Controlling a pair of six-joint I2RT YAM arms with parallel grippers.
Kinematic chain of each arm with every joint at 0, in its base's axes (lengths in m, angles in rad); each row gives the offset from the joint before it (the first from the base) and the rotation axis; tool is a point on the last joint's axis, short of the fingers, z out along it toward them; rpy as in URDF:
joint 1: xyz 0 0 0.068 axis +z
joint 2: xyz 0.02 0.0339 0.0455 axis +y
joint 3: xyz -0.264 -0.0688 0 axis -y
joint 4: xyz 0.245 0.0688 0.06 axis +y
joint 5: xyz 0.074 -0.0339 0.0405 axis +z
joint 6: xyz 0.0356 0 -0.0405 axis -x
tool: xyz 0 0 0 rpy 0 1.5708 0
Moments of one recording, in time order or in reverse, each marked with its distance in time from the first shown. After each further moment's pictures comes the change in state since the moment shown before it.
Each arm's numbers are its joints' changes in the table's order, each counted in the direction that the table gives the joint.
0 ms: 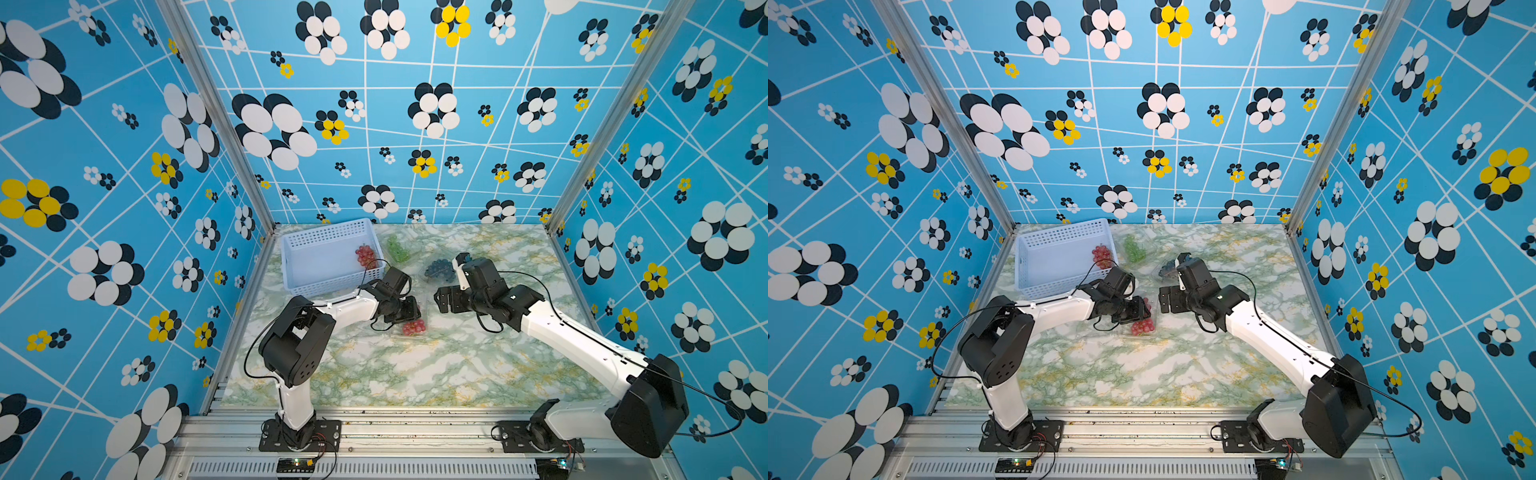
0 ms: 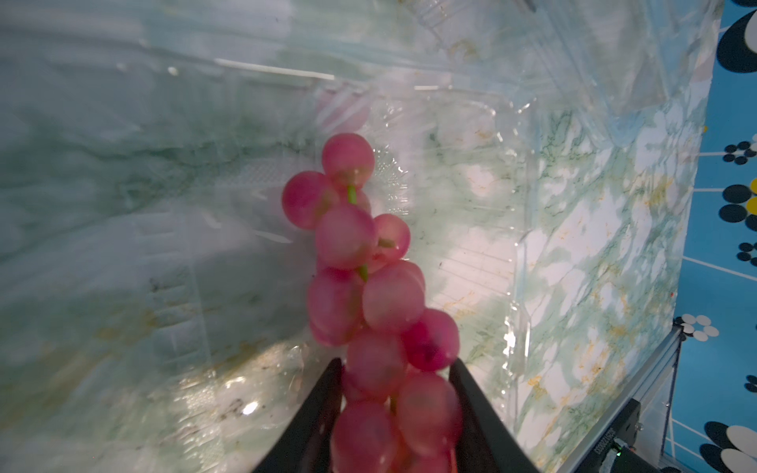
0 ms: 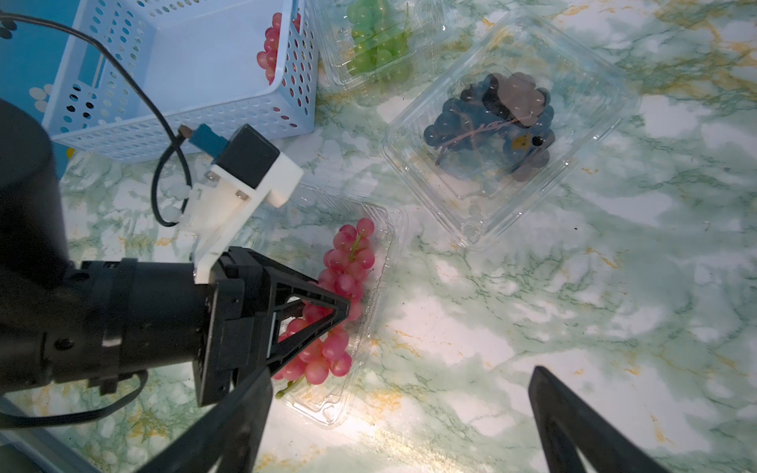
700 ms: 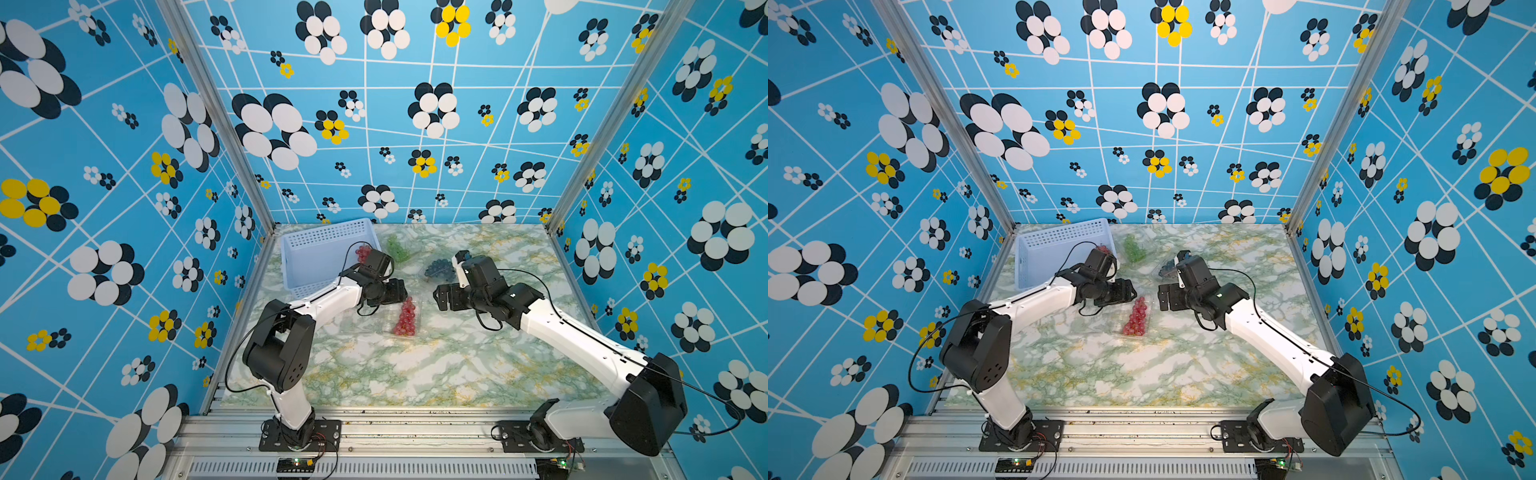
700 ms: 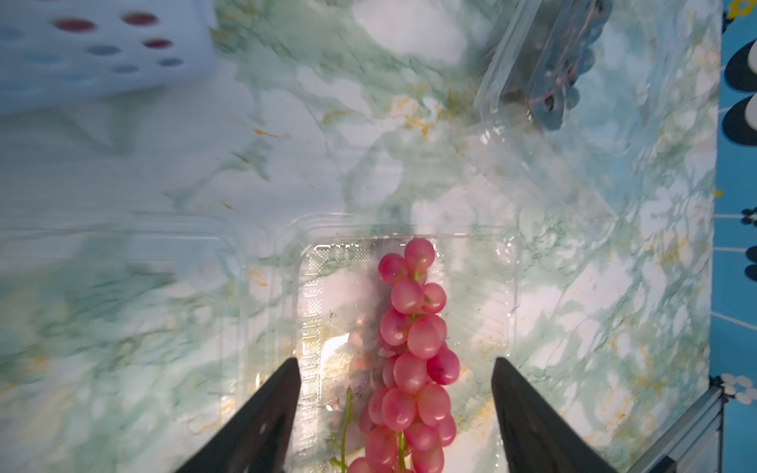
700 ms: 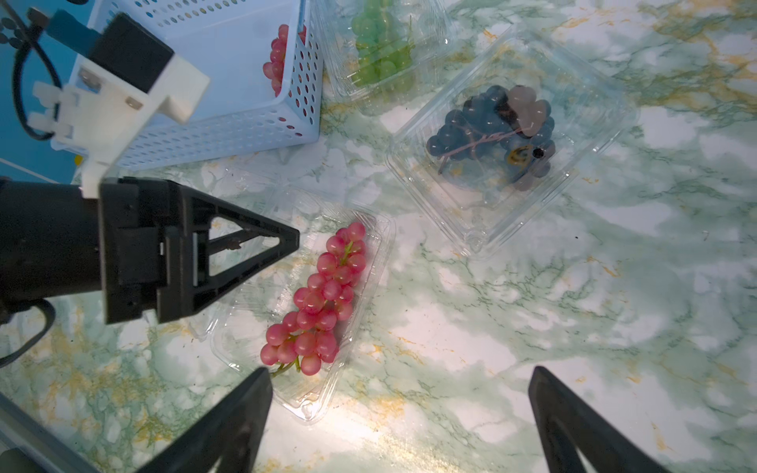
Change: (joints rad) left arm 0.154 -0.106 0.091 0.155 0.094 -0.127; right arm -0.002 0.007 0.028 0.000 0.000 0.001
